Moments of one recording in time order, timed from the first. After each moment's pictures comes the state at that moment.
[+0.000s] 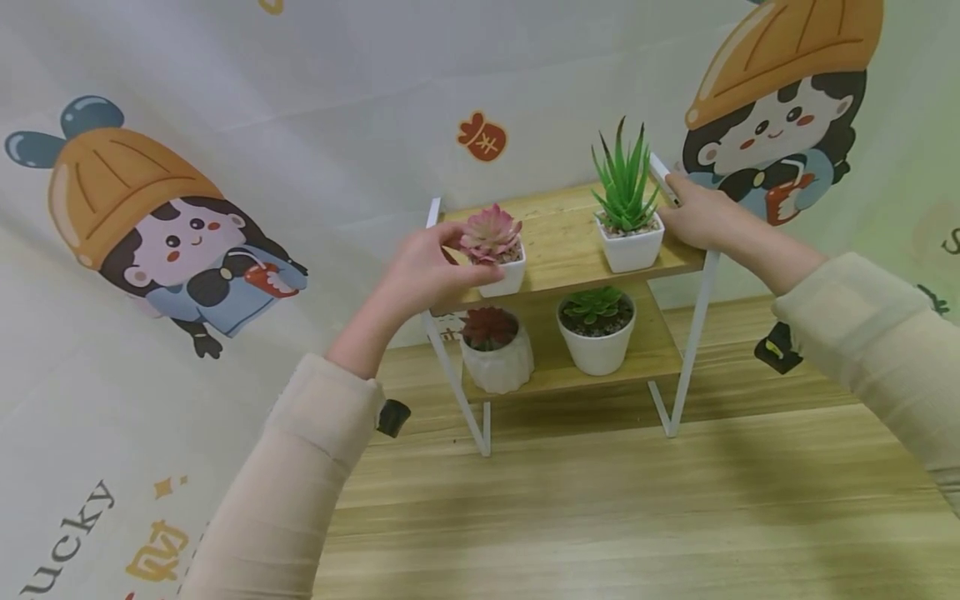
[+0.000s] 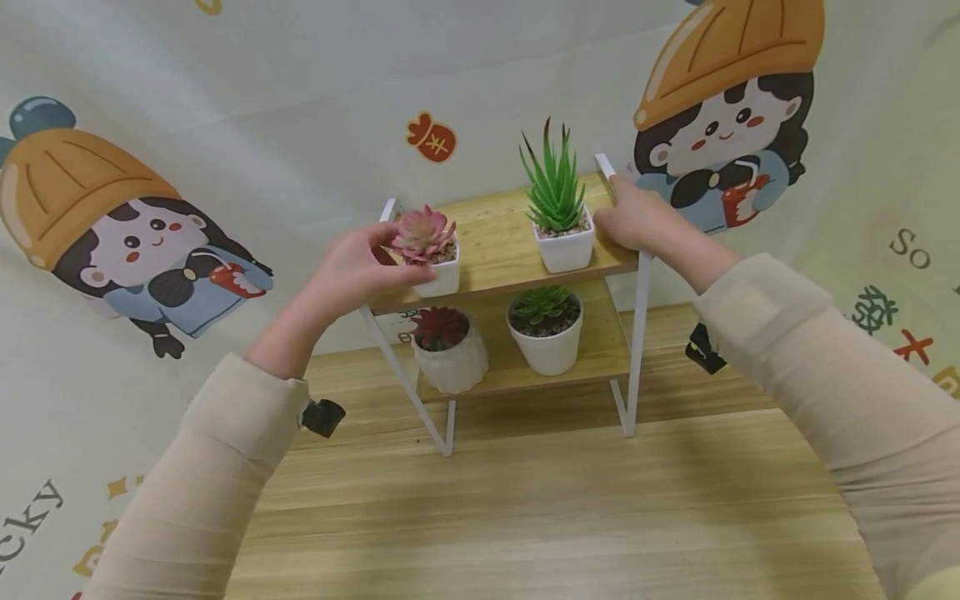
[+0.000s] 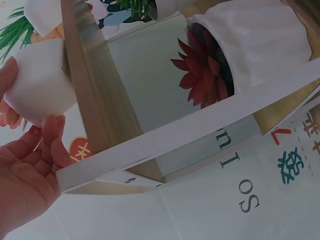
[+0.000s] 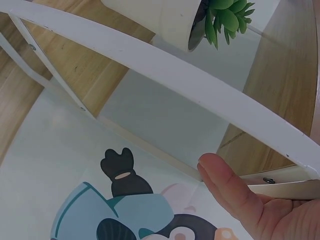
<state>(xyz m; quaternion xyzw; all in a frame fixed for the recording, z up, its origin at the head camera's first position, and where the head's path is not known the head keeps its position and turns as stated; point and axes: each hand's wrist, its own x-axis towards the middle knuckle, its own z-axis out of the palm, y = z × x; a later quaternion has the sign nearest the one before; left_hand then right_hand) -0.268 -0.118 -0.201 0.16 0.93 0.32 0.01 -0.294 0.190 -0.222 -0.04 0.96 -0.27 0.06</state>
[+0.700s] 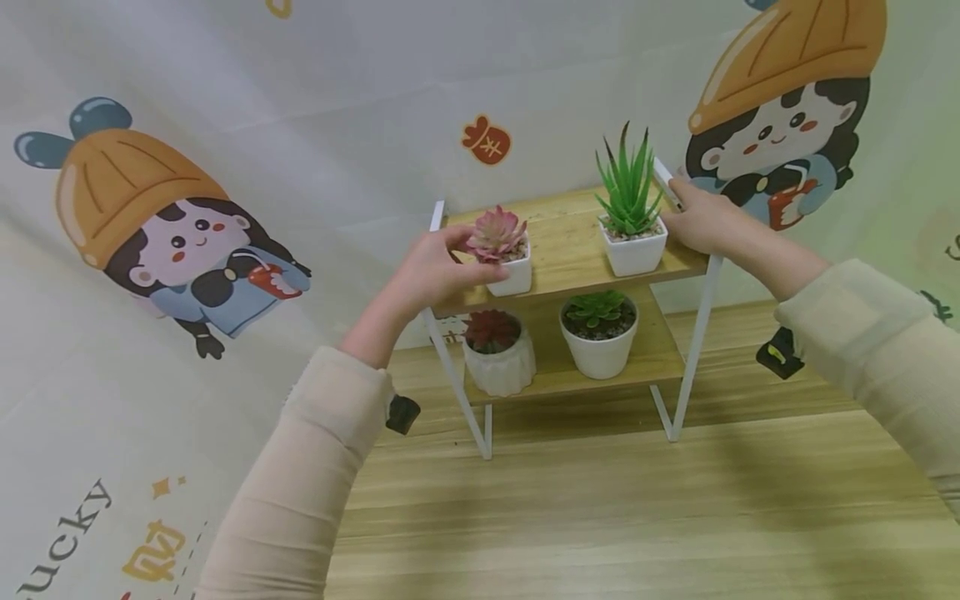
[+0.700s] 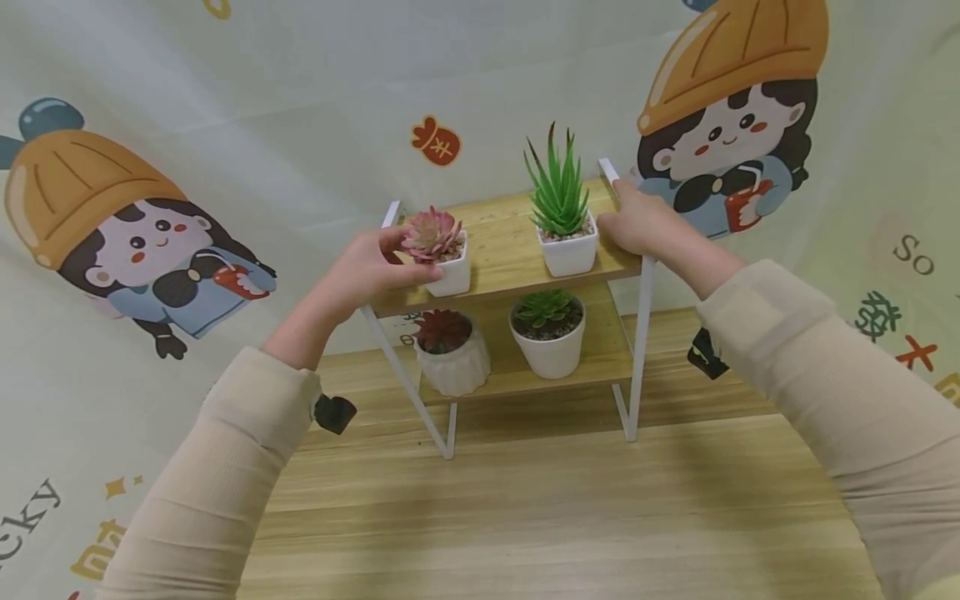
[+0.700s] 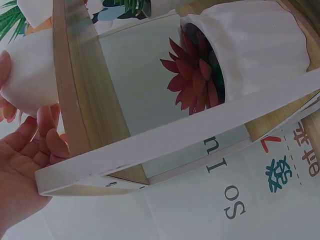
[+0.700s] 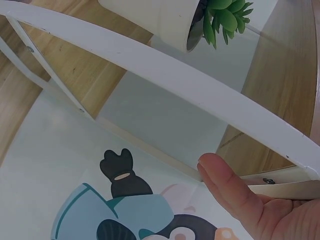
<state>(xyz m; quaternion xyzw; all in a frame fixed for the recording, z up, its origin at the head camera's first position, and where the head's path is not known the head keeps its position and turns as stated) -0.285 -0.120 -0.210 0.18 0.91 0.36 0.04 -0.293 0.190 -0.223 -0.04 0.96 -0.27 0.05</state>
